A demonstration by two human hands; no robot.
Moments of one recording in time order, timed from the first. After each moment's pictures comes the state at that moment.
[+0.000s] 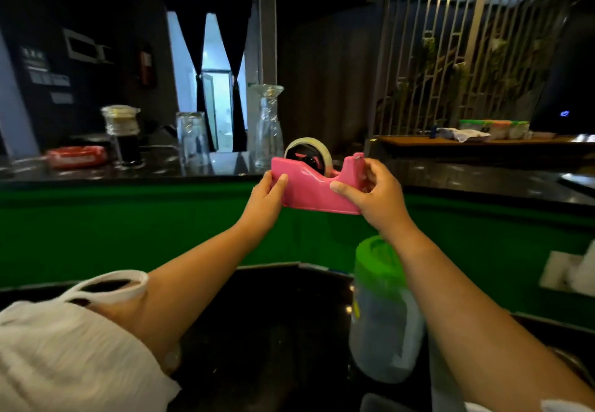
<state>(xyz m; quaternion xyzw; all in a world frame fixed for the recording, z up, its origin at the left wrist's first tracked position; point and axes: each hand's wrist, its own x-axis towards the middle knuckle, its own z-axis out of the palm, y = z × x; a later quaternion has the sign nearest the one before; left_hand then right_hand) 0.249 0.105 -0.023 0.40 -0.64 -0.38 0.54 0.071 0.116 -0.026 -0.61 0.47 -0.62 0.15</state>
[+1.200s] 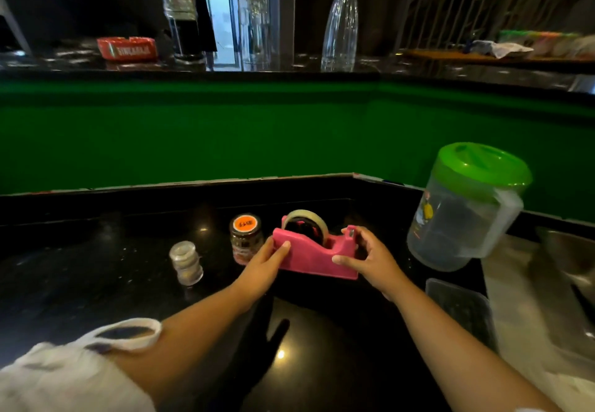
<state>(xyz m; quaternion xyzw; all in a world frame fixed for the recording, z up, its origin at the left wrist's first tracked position) 0.443 0.192 -0.226 0.51 -0.56 -0.56 0.33 0.220 0.184 -0.263 -0.57 0.56 -0.44 0.41</state>
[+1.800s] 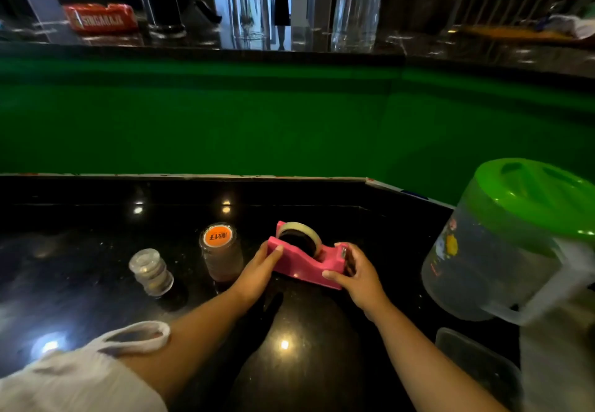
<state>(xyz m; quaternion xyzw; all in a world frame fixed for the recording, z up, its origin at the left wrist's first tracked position) 0.389 0.114 -0.270 0.57 -0.50 -0.55 0.34 0.187 0.091 -0.338 -0.55 0.57 -0.42 0.44</state>
